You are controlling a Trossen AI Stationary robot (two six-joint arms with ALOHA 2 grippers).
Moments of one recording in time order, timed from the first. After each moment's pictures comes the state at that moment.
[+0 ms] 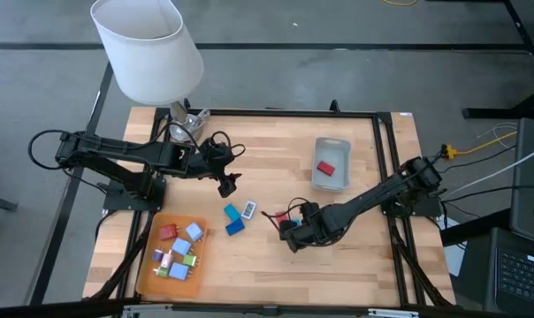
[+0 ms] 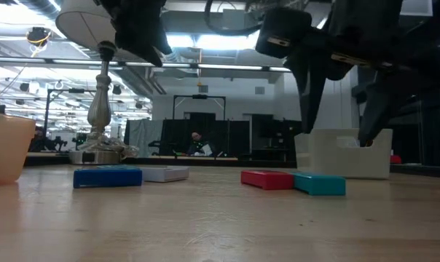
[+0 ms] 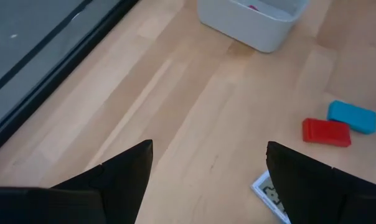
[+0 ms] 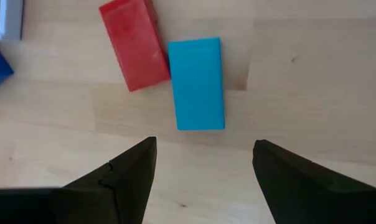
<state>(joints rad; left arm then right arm) -0.06 1.22 1.04 -0.67 -0.42 -0.42 0.46 1.87 1.32 -0.81 0.14 1.99</state>
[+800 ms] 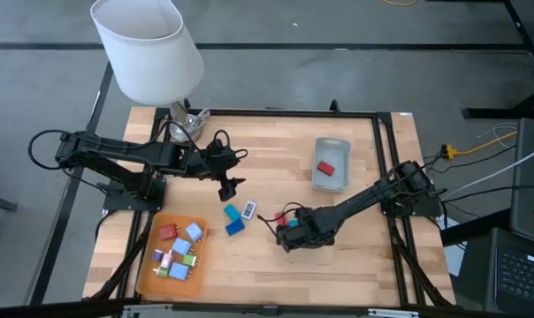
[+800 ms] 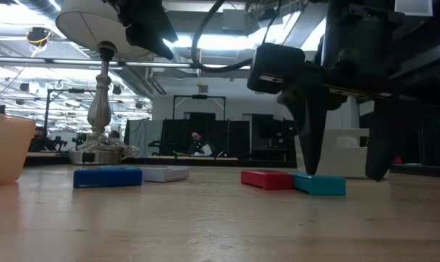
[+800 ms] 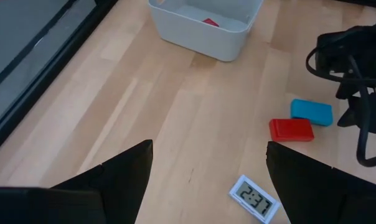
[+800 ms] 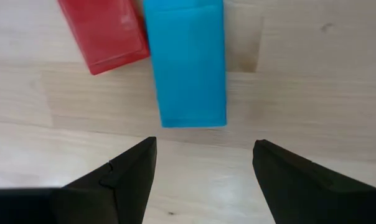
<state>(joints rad) -0.06 1.22 1.04 -0.58 -0.31 -0.28 0.44 1.97 1.32 -0.74 0.01 1.97</state>
